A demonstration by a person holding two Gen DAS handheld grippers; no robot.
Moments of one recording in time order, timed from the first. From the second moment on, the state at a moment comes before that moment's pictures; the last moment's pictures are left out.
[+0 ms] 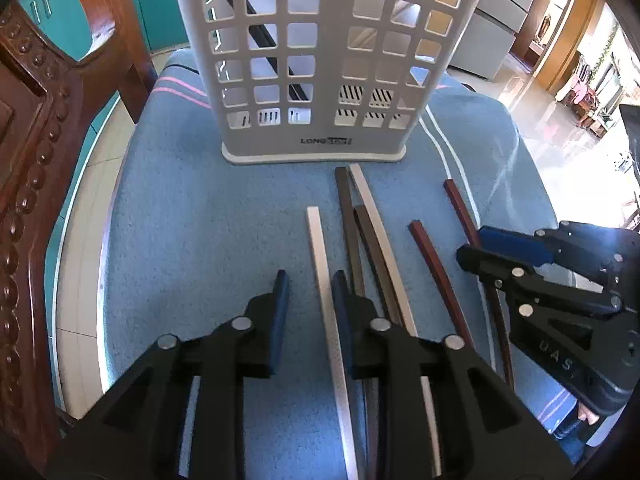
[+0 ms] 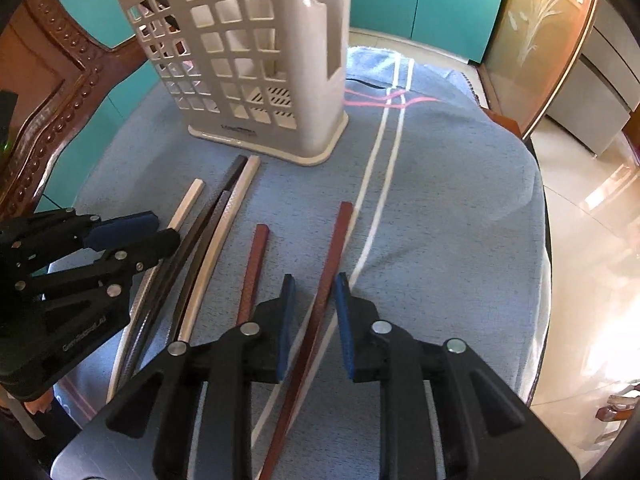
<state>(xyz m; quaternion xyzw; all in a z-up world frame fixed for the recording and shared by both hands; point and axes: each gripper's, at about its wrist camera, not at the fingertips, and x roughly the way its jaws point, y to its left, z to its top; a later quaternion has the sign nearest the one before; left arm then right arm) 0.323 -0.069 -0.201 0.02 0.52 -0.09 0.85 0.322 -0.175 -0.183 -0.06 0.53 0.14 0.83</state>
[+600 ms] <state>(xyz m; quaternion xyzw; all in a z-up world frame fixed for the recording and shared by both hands) 0.332 -0.064 -0.195 0.01 0.51 -0.10 0.86 0.323 -0.182 -0.179 -0.07 0.53 0.14 0.83</state>
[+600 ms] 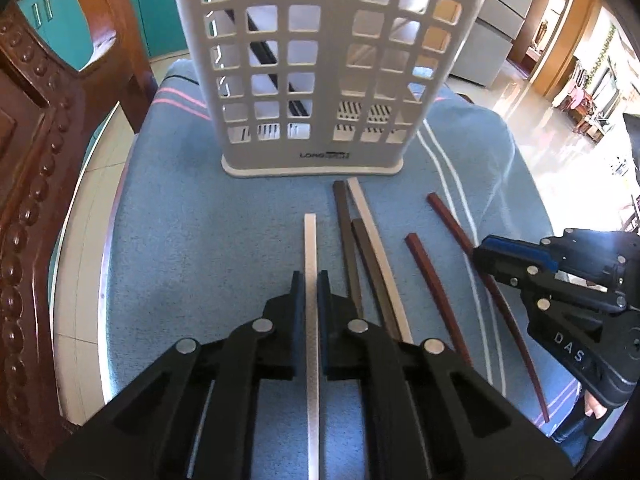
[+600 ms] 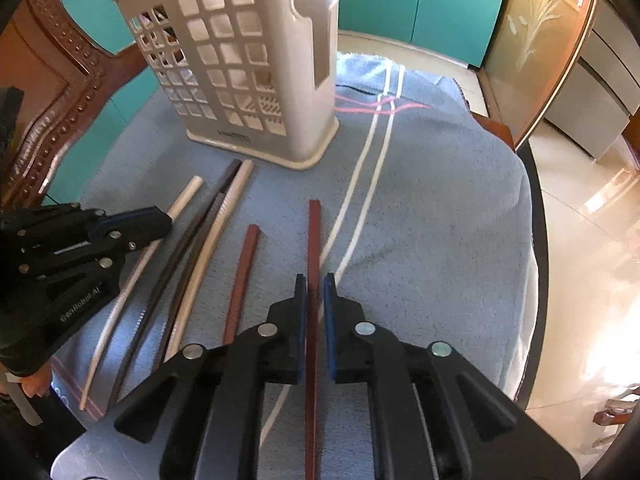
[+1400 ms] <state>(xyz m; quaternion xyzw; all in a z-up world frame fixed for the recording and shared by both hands) 0.339 -0.085 -0.199 0.04 0.50 -0.08 0.86 0.321 -0.165 -0.187 -0.09 0.50 0.14 0.85</state>
